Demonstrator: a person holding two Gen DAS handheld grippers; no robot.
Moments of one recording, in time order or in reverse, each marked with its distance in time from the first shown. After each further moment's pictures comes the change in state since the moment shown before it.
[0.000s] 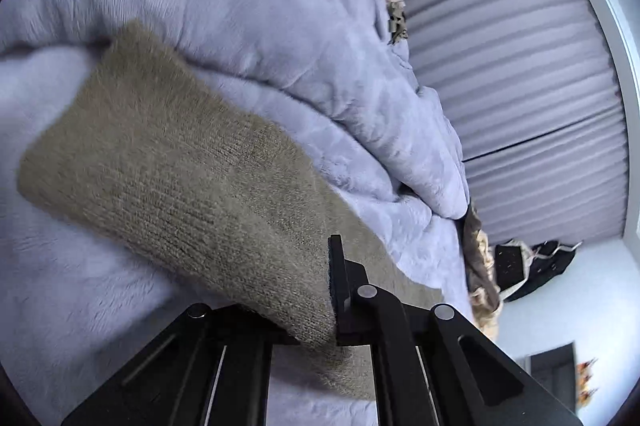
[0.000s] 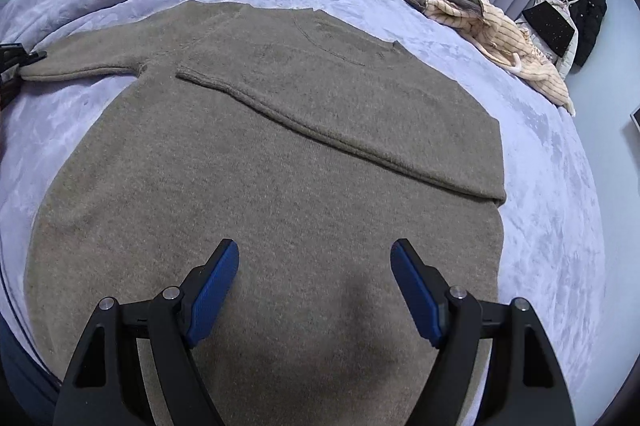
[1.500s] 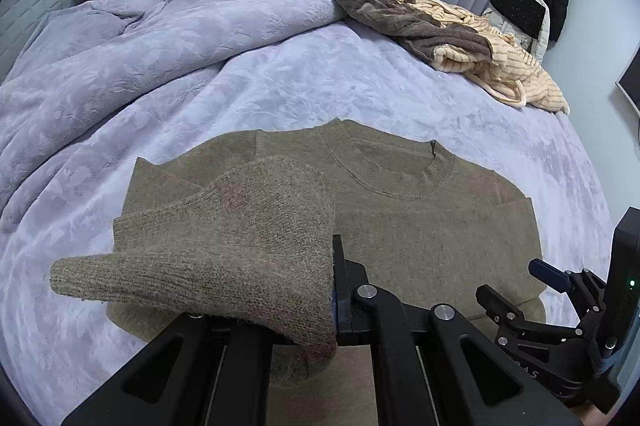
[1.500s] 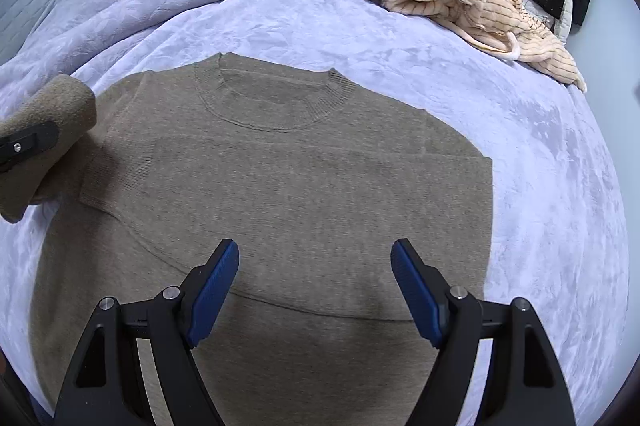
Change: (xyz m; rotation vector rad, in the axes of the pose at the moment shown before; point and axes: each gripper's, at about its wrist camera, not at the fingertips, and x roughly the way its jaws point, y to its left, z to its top) left arm 0.122 -0.347 -0.265 0.864 0.295 0.281; right arm 0.064 -0.113 0.092 0.163 0.040 0.094
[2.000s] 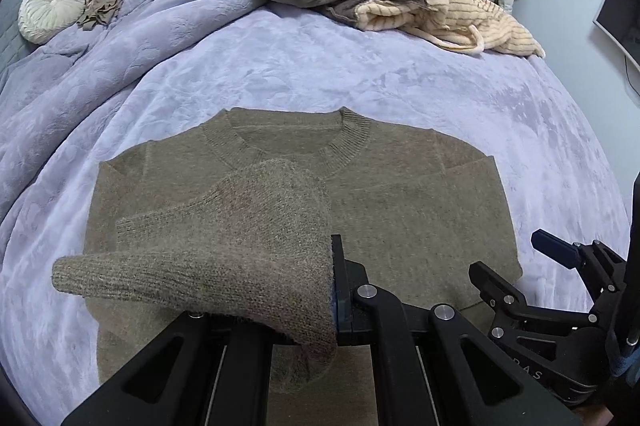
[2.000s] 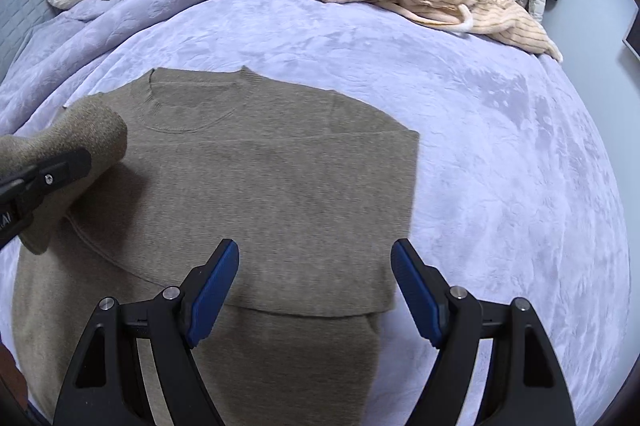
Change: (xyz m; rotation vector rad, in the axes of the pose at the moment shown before) left arm 0.032 -0.117 -0.011 0.169 0.048 0.002; right arm 0.002 -0.083 -0.015 0.094 -0.016 -0.011
